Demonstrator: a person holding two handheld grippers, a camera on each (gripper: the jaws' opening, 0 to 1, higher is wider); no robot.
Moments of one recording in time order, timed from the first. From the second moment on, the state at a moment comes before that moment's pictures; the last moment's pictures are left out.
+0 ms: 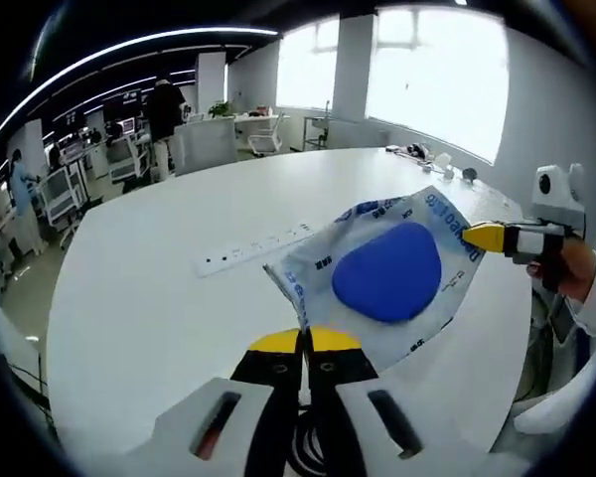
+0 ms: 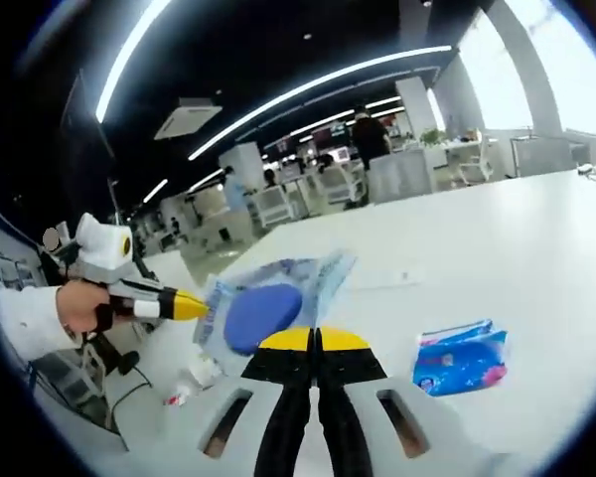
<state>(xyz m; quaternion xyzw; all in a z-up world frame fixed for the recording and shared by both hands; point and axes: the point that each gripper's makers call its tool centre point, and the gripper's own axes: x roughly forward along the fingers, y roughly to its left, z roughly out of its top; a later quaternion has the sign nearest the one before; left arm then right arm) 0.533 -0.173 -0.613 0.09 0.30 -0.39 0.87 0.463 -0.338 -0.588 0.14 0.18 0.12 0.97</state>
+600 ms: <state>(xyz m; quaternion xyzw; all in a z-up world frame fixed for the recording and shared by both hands) 0.564 -0.191 -0.682 0.11 0.35 -0.40 0.84 0.505 -0.358 -0.681 0.03 0.29 0.10 0.95</state>
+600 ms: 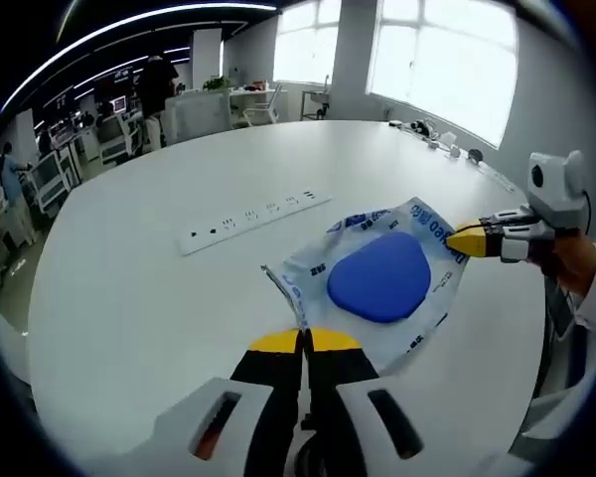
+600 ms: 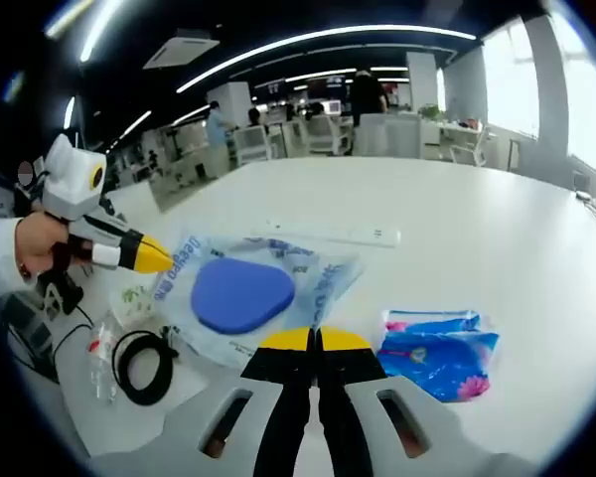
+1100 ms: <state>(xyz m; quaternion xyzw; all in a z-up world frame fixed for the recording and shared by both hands) 0.573 -0.198 -0.722 0.11 0.39 -0.39 0.83 0.511 -0.364 -0.731 0.01 0.34 0.09 0.94</state>
